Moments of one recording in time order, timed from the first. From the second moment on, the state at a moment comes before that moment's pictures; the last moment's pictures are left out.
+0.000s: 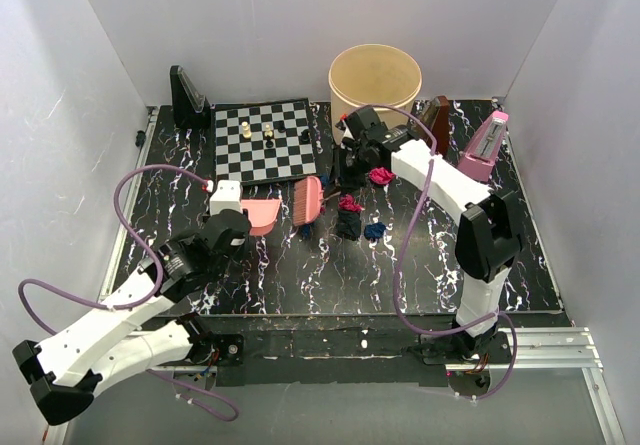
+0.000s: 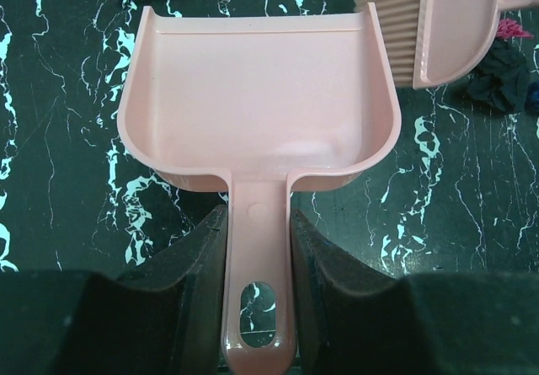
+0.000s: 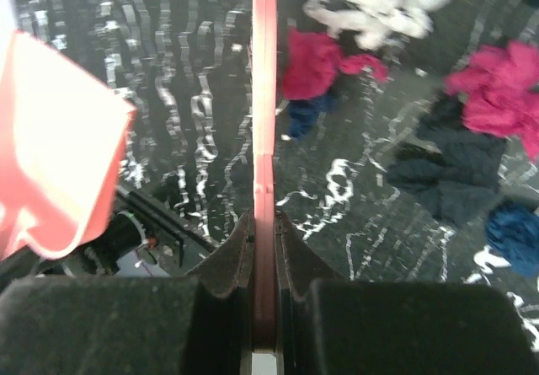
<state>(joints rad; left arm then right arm) -0.85 0.80 0.88 -0.83 -0.60 -0.54 0.61 1.84 1.65 -0.76 -0.41 0.57</state>
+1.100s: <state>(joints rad) -0.85 0.94 0.85 -0.72 -0.47 -0.51 0.45 1.71 1.63 -0.83 -0.19 0.59</state>
